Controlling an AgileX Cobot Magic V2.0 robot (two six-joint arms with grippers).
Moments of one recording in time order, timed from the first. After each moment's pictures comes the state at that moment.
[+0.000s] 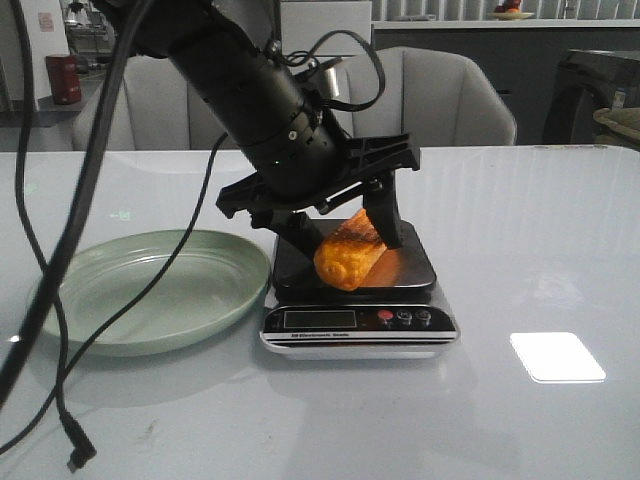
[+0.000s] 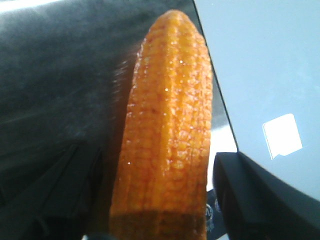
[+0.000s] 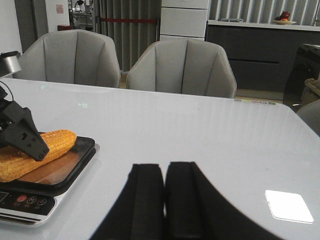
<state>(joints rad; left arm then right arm) -0.65 2.02 -1.46 -0.46 0.52 -0.06 0.12 -0.01 0.02 -0.01 0.03 0.01</state>
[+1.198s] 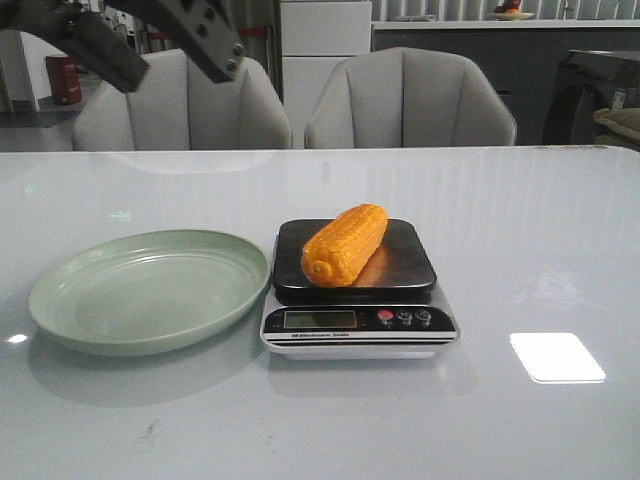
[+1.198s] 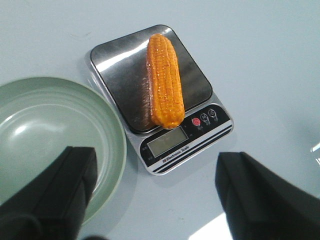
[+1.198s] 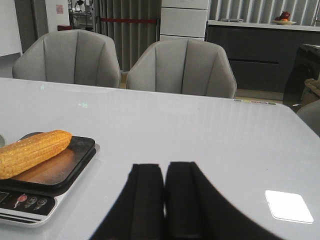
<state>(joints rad) -0.64 1.22 -0.98 -0.15 0.54 -0.06 0.12 -0.01 0.02 -0.01 0.03 0.01</state>
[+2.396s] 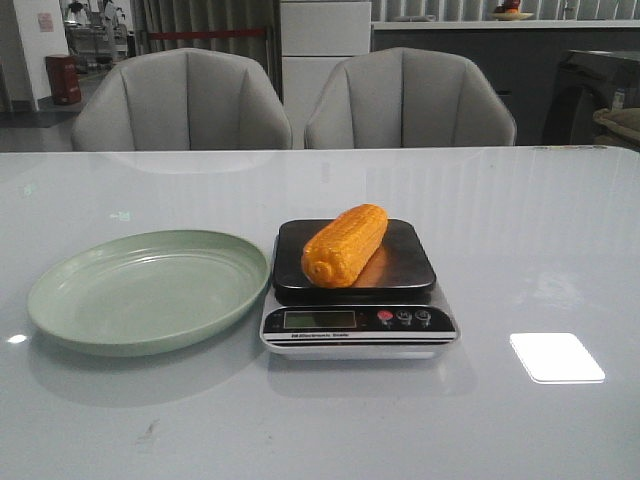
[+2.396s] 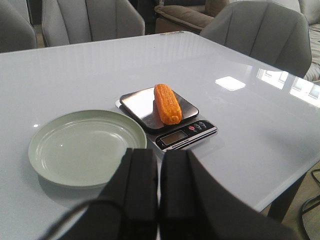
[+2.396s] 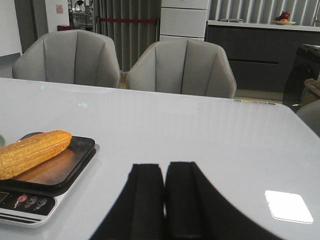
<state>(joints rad) -0.64 0.03 -0.38 -0.06 0.62 -0.06 0.12 -0.01 0.02 -0.01 0.03 0.01</state>
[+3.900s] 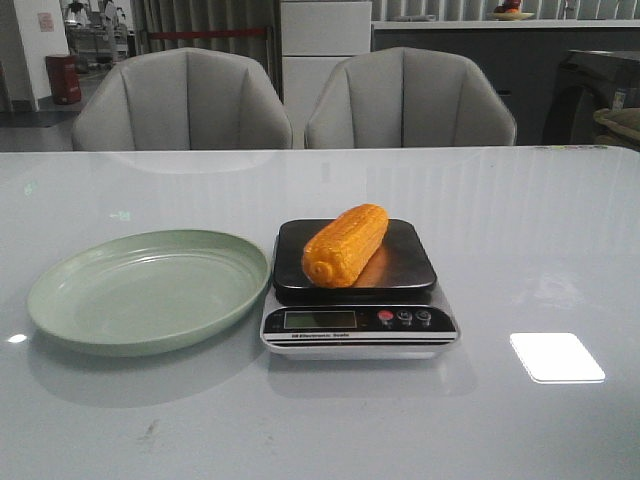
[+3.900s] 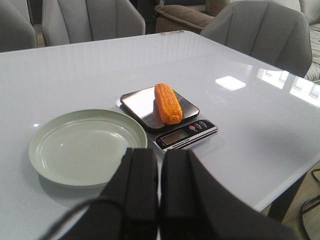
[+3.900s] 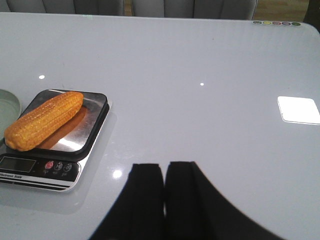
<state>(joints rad) -0.64 0.03 -0.38 -0.06 0.62 -0.06 0.12 0.41 -0.40 0.07 0.41 0.01</state>
